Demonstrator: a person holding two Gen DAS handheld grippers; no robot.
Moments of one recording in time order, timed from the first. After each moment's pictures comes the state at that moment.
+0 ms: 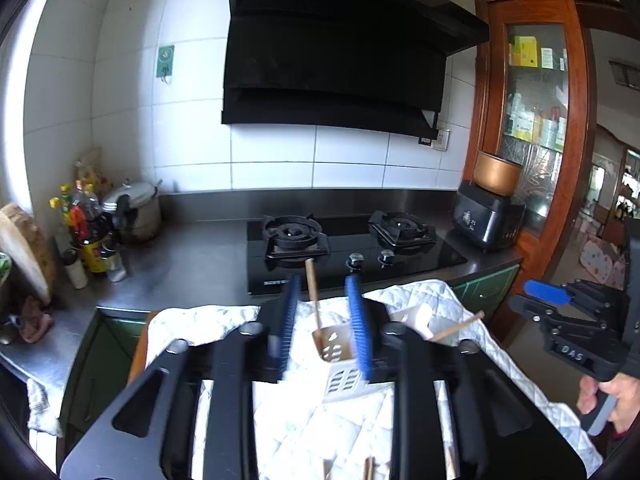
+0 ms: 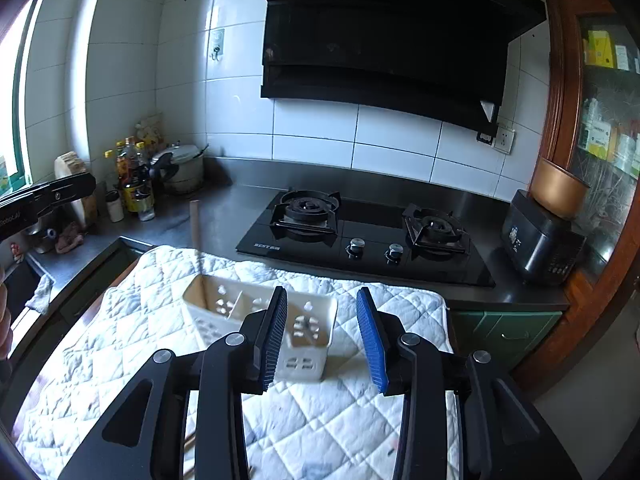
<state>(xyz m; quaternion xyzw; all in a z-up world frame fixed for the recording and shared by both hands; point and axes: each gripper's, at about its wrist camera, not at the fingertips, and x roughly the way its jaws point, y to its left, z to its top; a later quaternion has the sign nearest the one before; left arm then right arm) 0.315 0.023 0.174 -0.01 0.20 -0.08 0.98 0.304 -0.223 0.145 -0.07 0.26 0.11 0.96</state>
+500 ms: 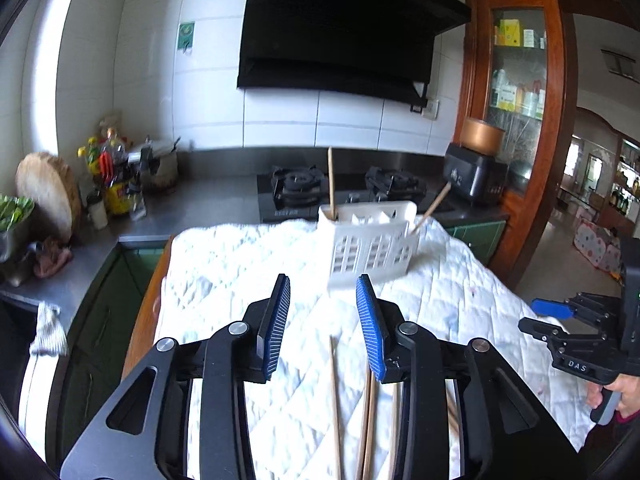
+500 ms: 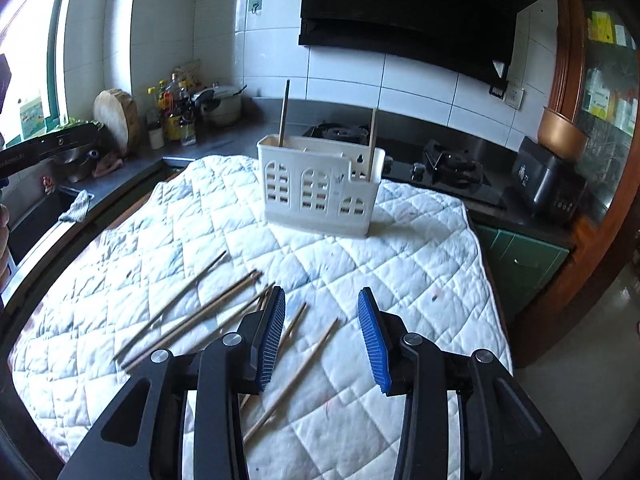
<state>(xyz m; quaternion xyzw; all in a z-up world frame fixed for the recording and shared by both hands) 0.163 0.063 0.090 -0.03 0.25 -0.09 0.96 0.141 -0.207 0.031 -0.09 0.33 0.13 0.93</state>
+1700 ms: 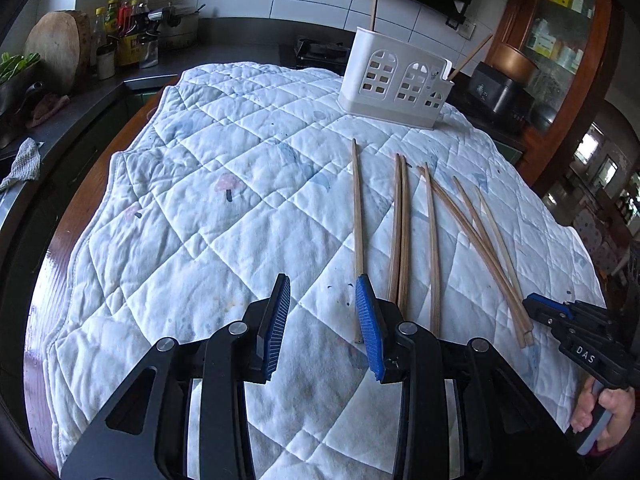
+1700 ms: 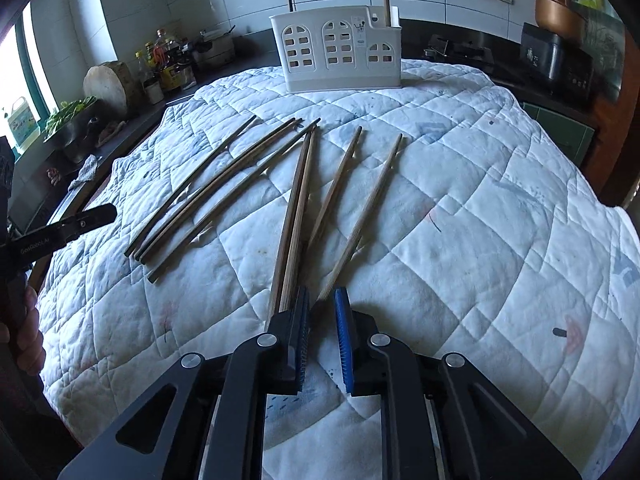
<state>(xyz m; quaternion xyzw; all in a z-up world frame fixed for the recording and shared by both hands) 0.118 0.077 -0.075 -0.09 0.41 -0.08 0.91 0.090 -0.187 -0.089 0.03 0.44 0.13 0.89</state>
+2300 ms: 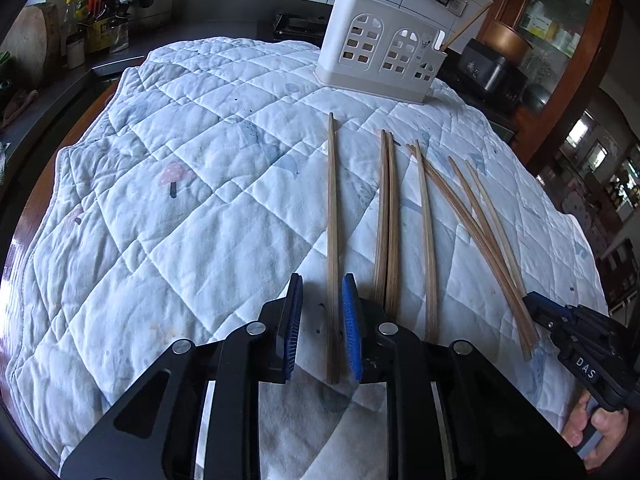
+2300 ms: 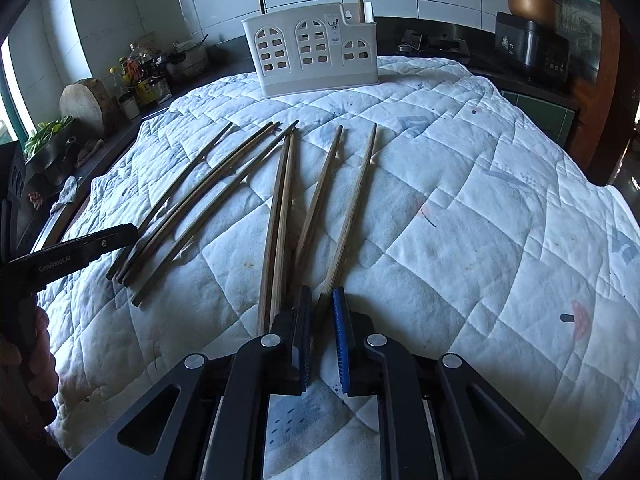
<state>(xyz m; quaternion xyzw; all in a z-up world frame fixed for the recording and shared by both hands) 0.158 0.052 -0.096 -0.08 0.44 -0.11 0.89 0.095 -0.183 -0.094 0.03 0.43 0.09 0.90</state>
